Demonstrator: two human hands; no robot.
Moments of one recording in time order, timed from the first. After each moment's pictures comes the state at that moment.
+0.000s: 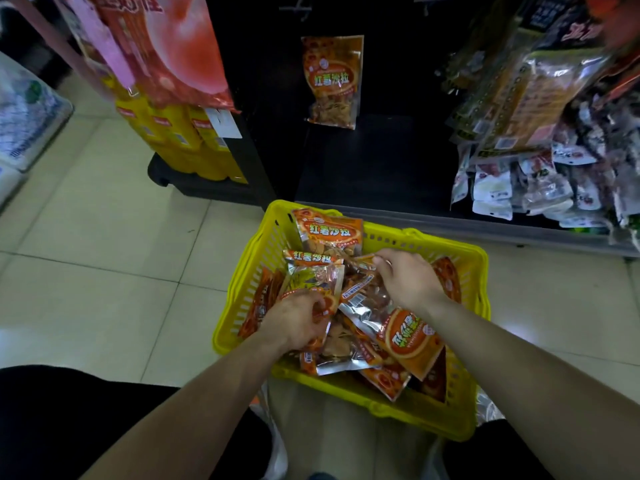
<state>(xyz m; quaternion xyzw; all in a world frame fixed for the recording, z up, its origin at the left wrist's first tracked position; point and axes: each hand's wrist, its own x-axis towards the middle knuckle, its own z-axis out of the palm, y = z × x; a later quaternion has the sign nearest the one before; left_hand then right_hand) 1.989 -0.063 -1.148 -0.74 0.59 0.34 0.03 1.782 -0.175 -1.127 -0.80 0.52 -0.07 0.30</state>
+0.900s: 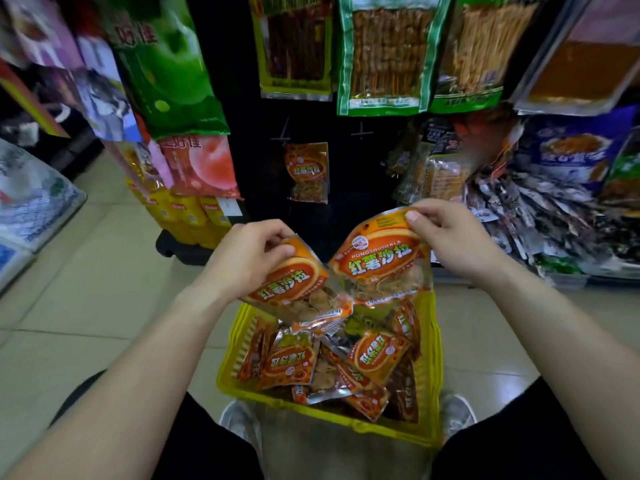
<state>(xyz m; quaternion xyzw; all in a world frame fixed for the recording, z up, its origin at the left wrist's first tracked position) 2.006 -0.092 -0.891 -0.69 0.66 0.18 -0.24 1.708 -0.177 -0.894 -0.75 0.45 -0.31 0.38</state>
